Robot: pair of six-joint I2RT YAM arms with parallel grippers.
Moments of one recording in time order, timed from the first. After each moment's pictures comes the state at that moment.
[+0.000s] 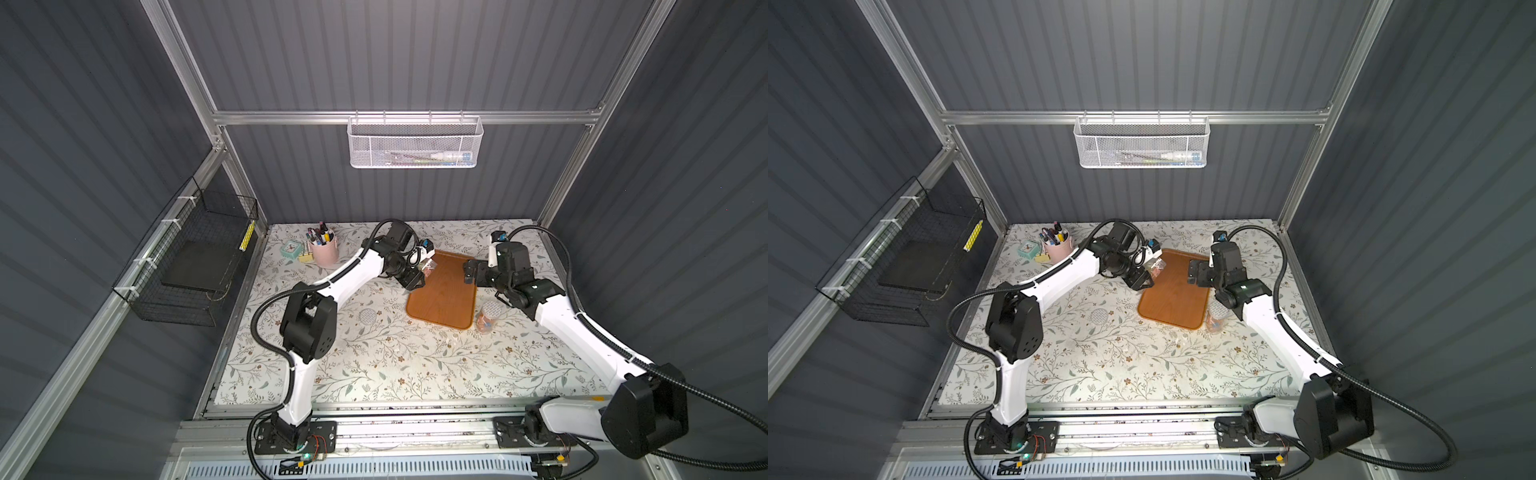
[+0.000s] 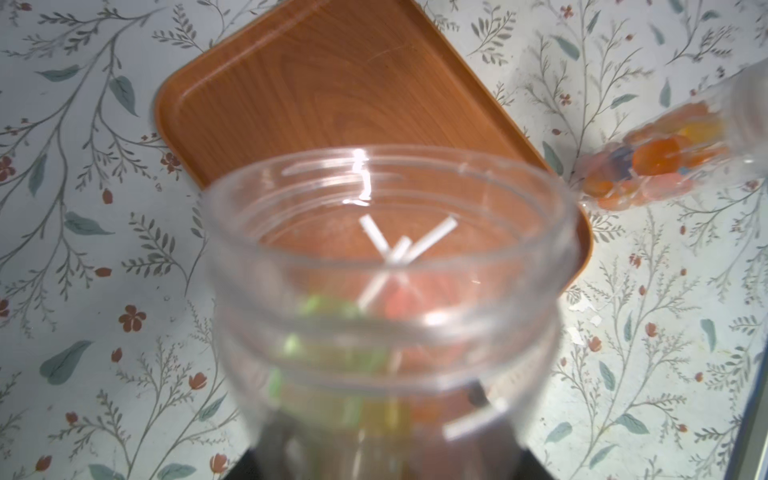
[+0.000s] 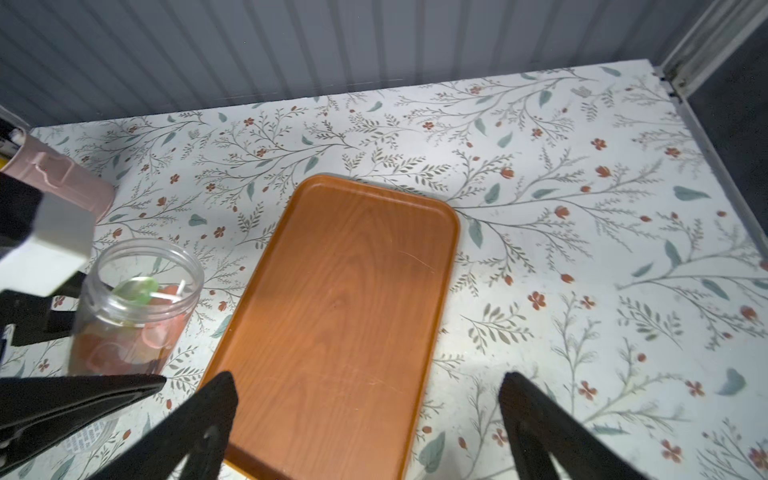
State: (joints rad) left arm -0.64 2.13 1.90 -0.86 0.31 0.34; right arm 0.31 1.27 0.98 -0.33 0.12 0.27
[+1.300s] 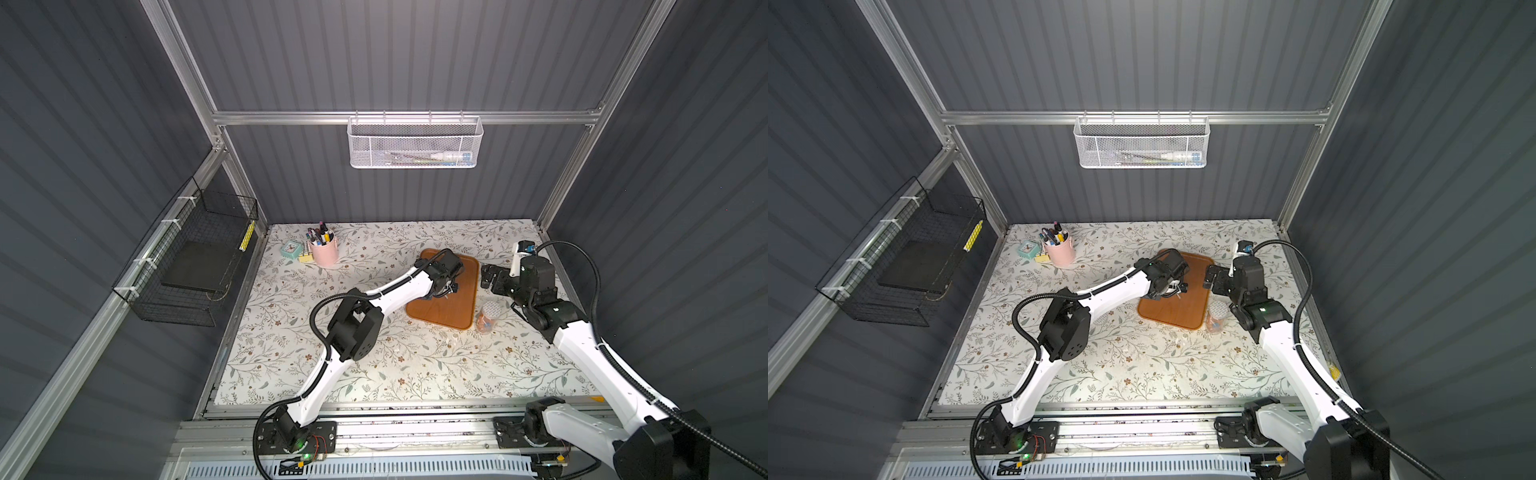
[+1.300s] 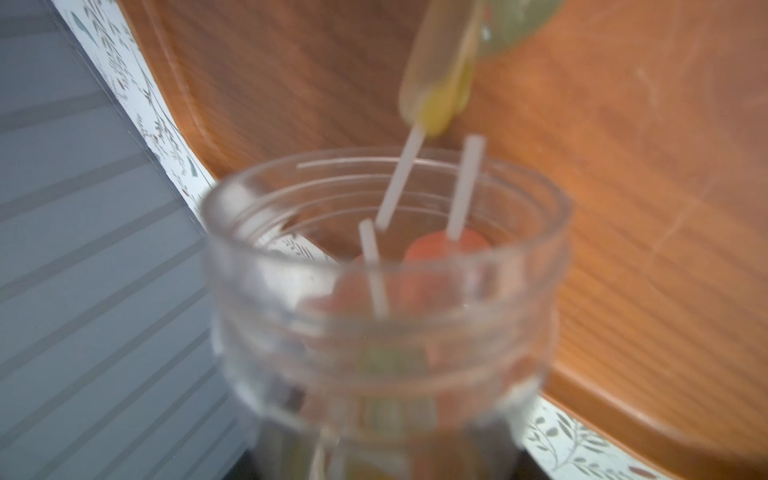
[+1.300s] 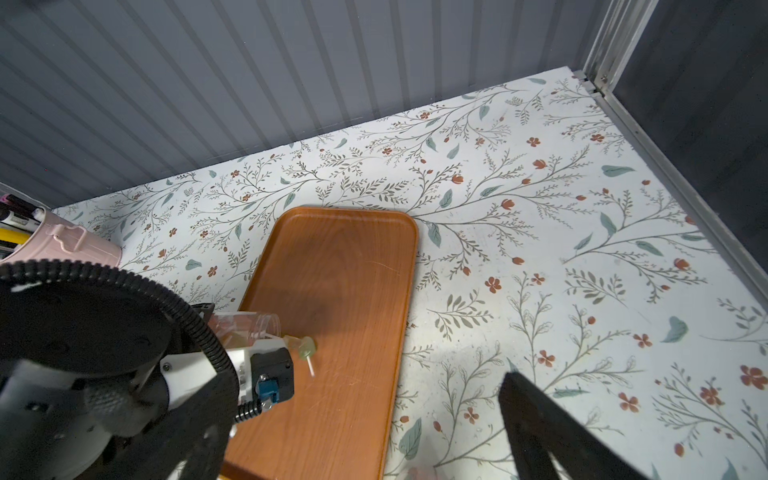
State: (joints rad) left arm -0.88 2.40 2.10 -0.88 -0.61 1.01; right arm 0.23 1.08 0.84 -0.27 0.12 0.34
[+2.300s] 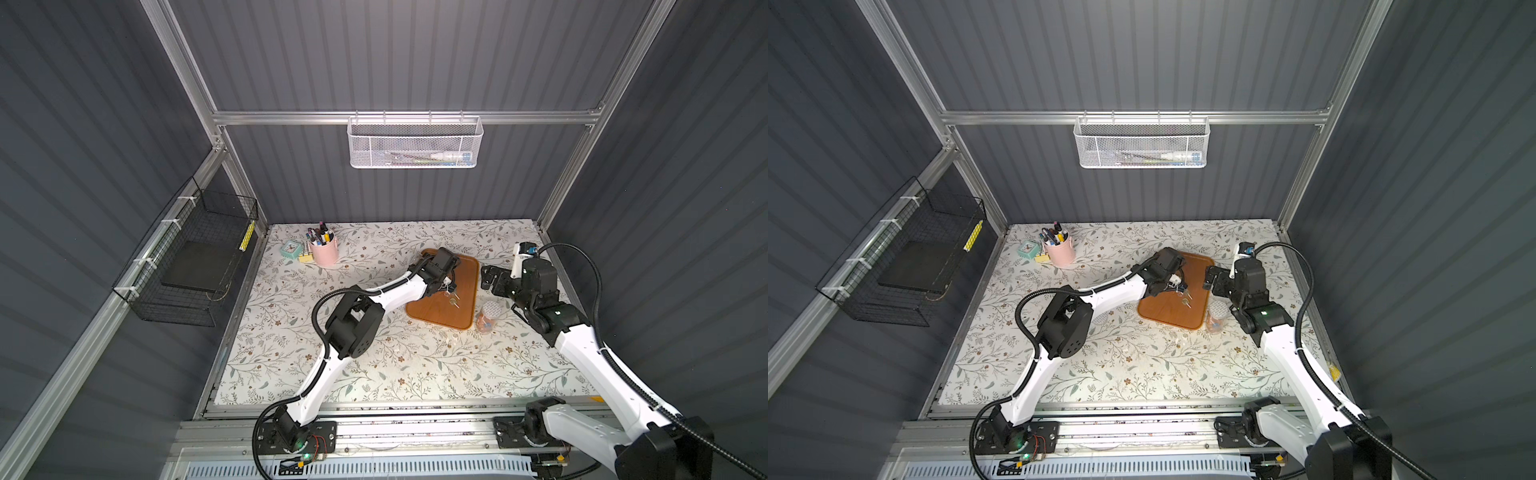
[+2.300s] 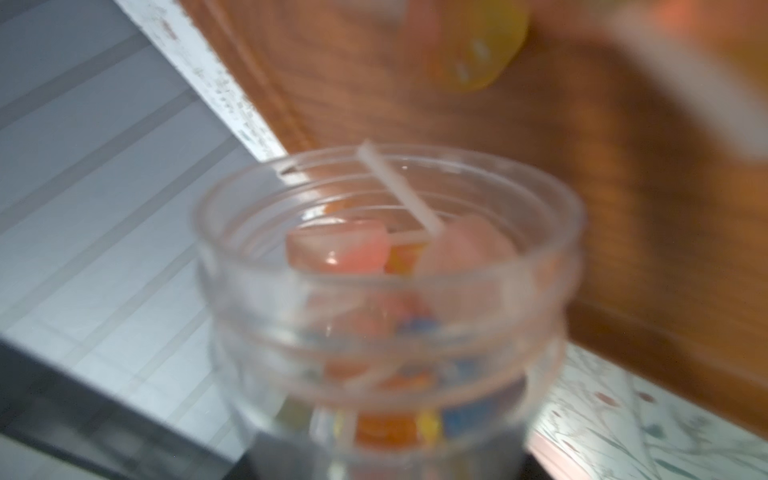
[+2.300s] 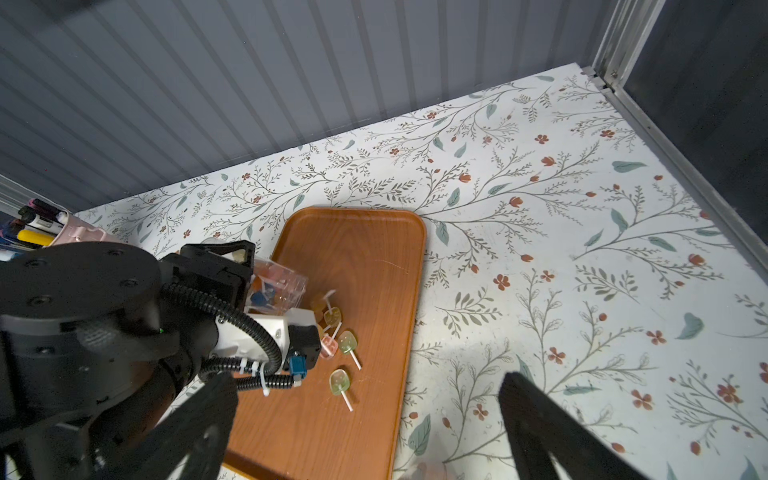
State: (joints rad) left arm -0.83 2.40 1.95 -0.29 -0.68 1.69; right arm 0.23 1.06 0.82 -0.26 0.10 0.36
